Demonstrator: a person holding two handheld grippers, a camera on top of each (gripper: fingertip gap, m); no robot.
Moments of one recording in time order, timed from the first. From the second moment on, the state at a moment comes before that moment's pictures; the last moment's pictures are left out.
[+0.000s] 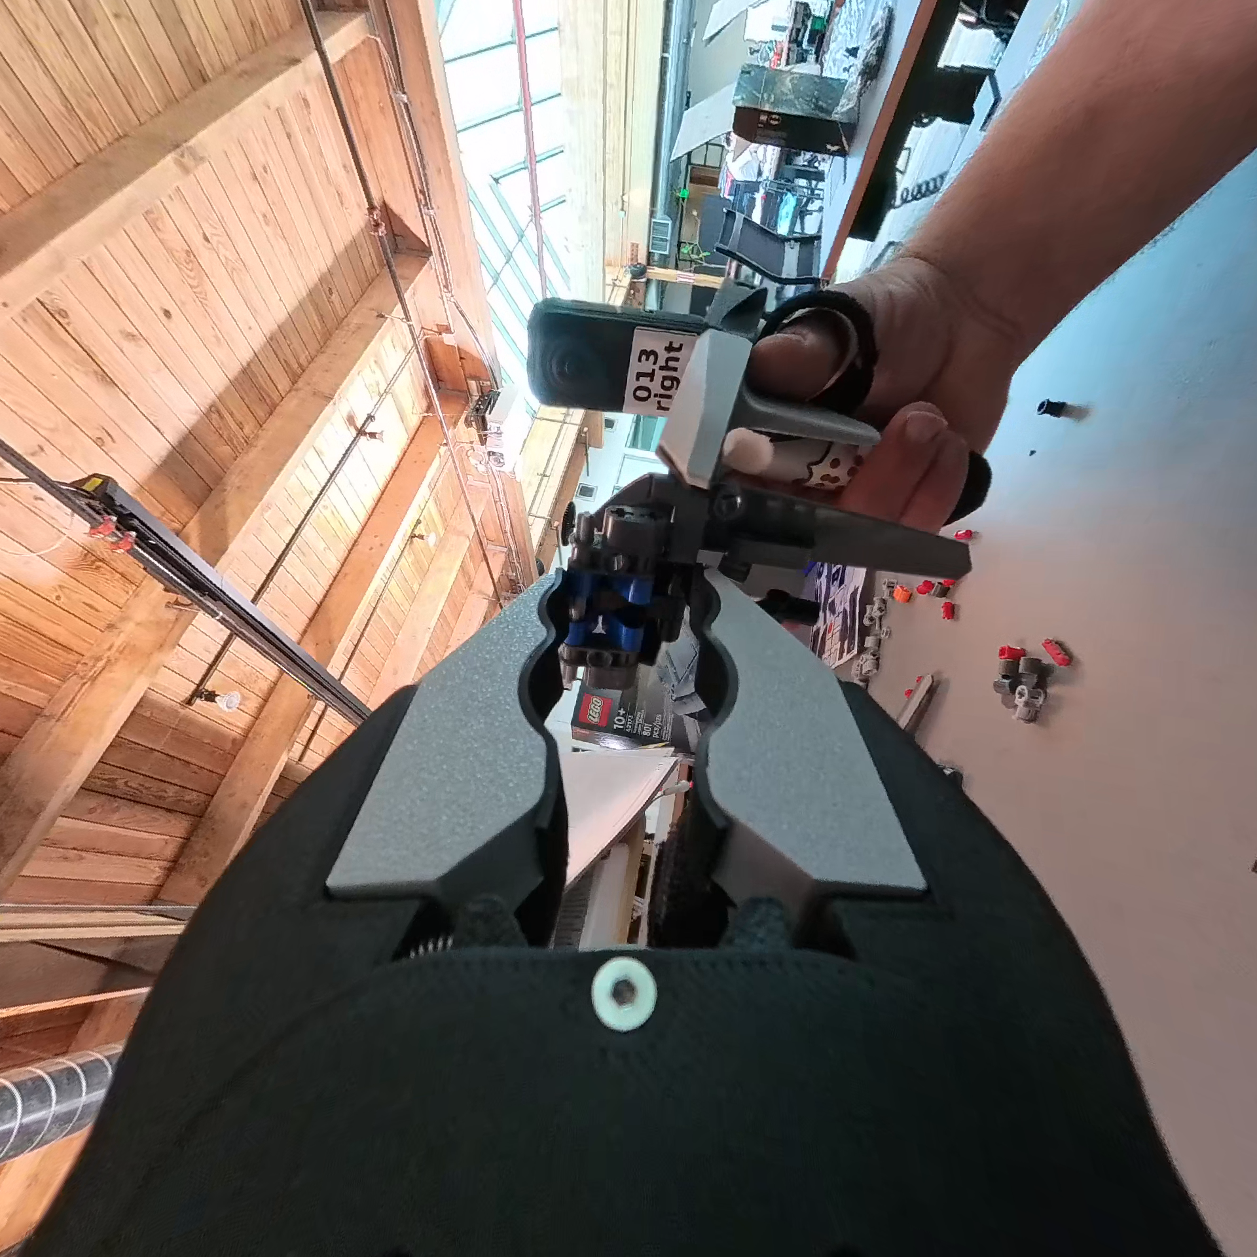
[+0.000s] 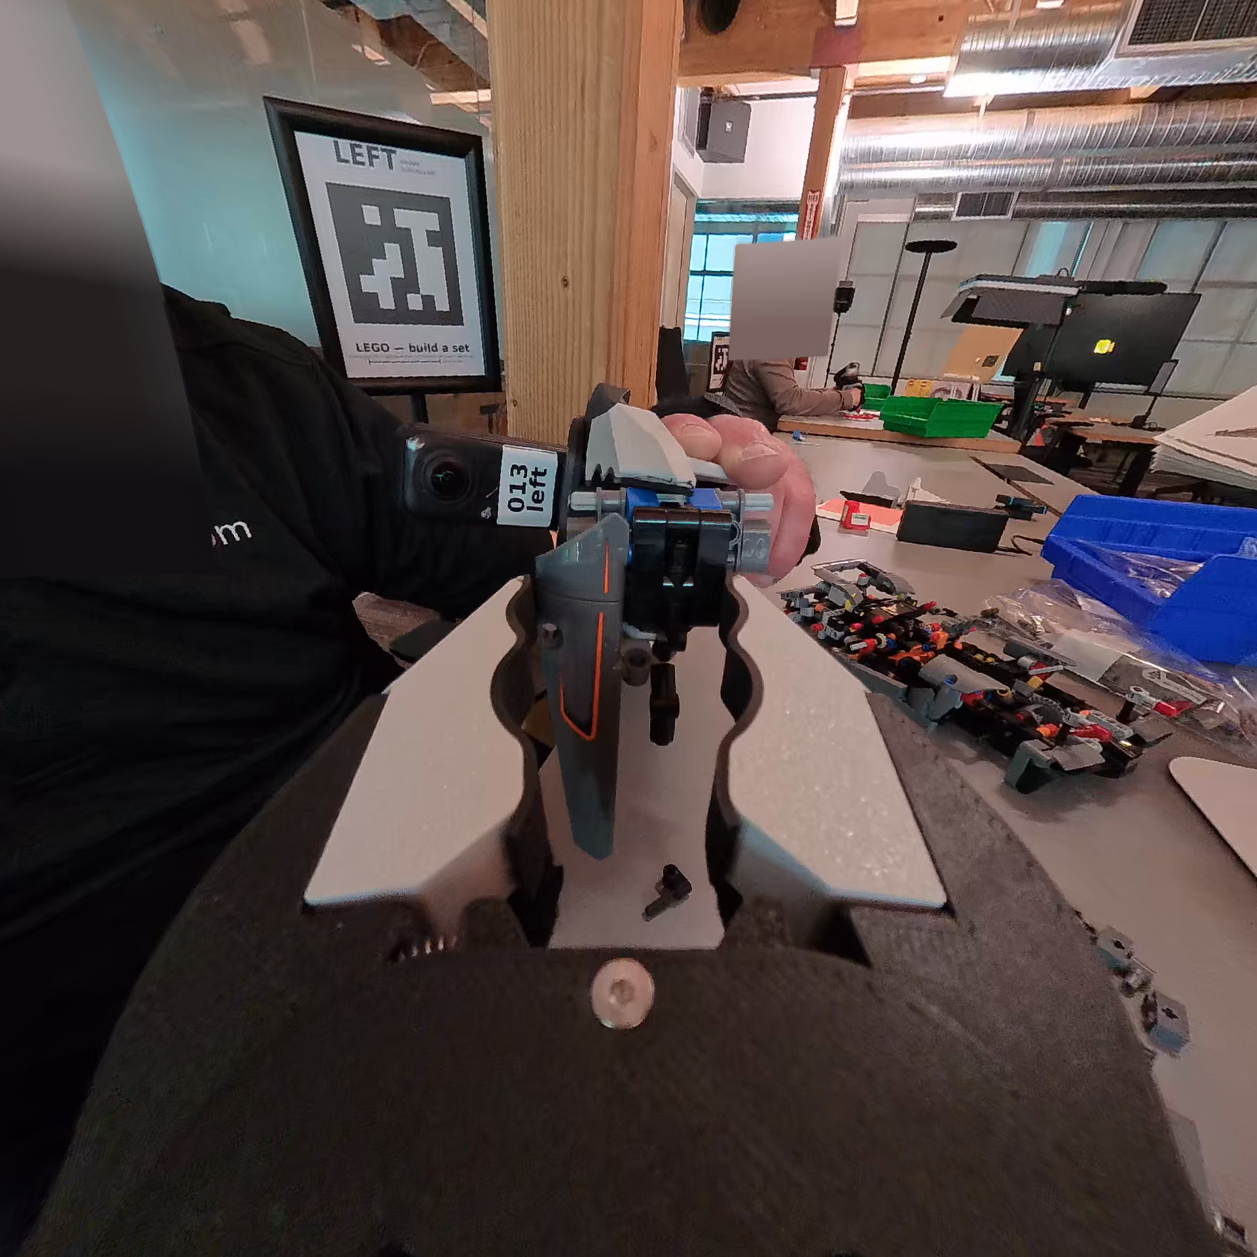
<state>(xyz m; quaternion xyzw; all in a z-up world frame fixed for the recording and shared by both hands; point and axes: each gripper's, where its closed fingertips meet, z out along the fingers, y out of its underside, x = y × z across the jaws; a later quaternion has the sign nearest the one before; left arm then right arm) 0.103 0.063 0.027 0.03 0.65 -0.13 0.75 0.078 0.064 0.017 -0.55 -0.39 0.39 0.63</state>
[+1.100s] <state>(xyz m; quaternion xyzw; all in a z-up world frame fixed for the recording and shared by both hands) 0.102 0.064 0.024 0.04 0.66 -0.12 0.74 0.082 0.064 0.020 -0.55 -0.37 0.45 0.60</state>
